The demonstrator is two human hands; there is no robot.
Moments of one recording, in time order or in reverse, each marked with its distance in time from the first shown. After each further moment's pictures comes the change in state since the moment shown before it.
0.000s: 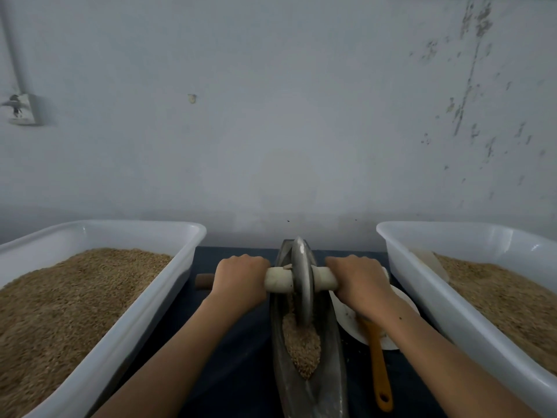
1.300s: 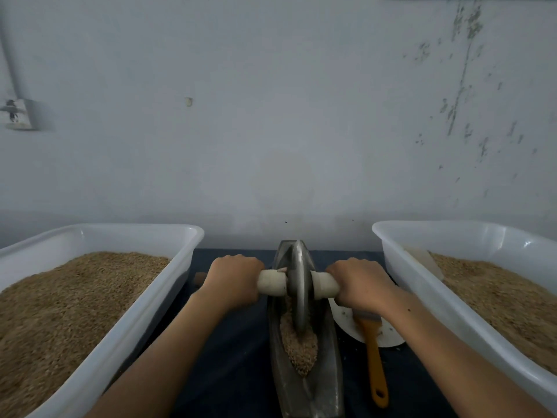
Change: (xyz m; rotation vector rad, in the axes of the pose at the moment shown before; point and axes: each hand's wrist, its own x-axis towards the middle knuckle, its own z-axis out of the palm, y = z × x) left_hand 0.002 -0.011 -0.004 0.029 -0.075 0.043; right_hand -0.001 0.008 -0.004 -0.005 -0.156 -0.048
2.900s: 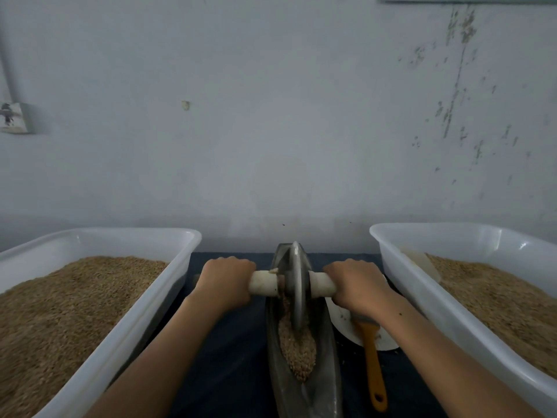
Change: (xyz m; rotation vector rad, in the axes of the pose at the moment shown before) left_hand -0.001 -0.005 -0.003 0.034 -0.012 -0.021; right_hand 0.001 -0.002 0.000 -0.013 0.038 0.013
